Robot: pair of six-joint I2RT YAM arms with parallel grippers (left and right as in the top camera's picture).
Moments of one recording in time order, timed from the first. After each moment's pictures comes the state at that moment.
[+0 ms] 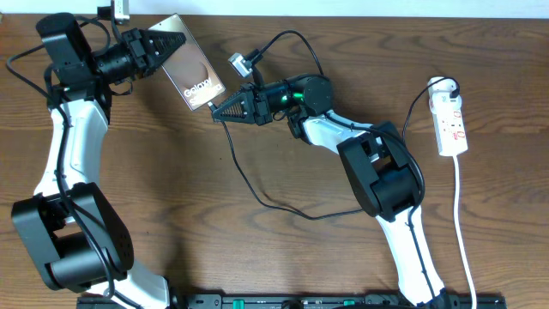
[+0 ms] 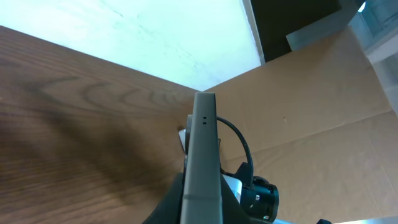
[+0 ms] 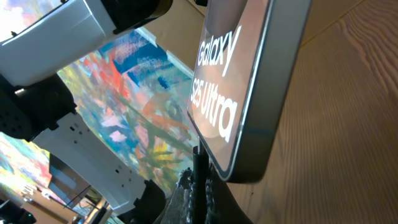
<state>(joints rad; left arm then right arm) 0.26 1.79 1.38 0.05 1.27 -0.72 0.53 2.42 1.58 1.52 -1.39 1.50</state>
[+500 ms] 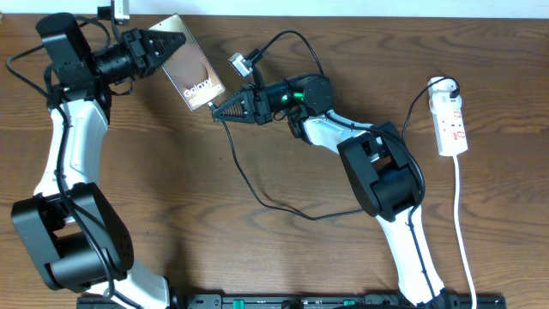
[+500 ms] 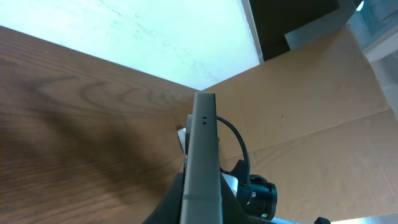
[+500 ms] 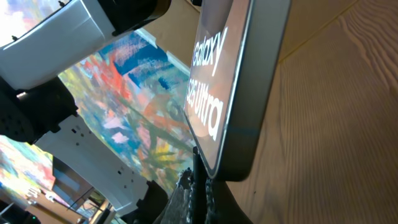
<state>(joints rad) 0.26 1.79 1.38 0.05 1.28 -0.72 0.52 2.42 1.58 1.52 -1.39 1.52</state>
